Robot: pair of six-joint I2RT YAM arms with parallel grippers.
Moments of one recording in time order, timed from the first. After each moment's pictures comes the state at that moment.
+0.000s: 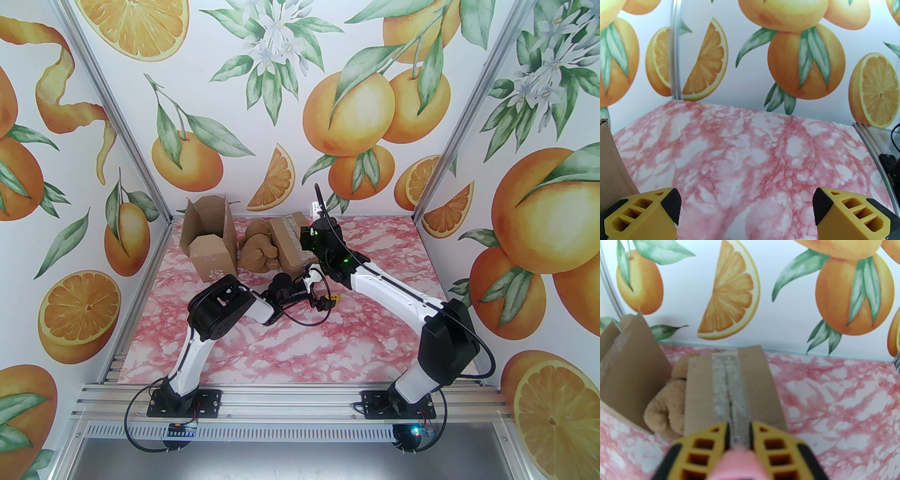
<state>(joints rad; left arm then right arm) -0.79 2.21 1.01 1.23 0.50 -0.05 0.61 1.64 1.30 -0.01 0.30 0.25</state>
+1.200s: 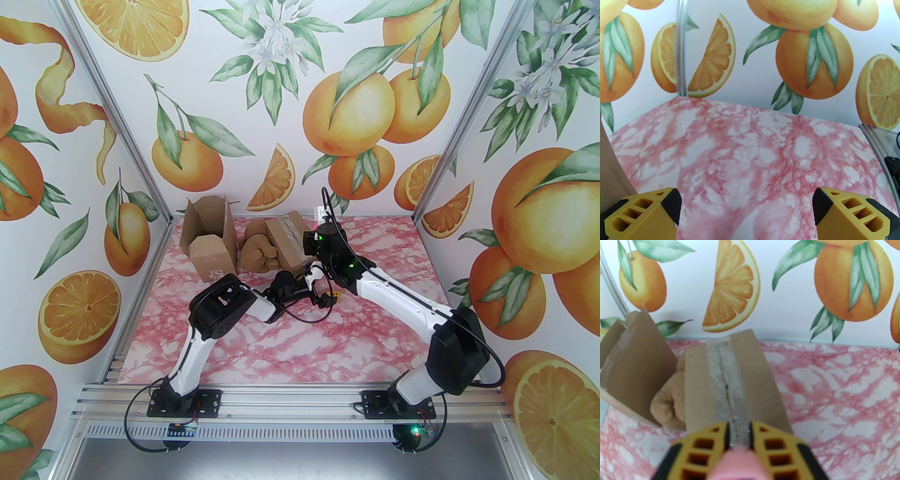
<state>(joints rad) -0.78 2.23 1.05 1.19 0.47 -0.06 0.61 1.56 1.24 -0.05 0.27 0.30</state>
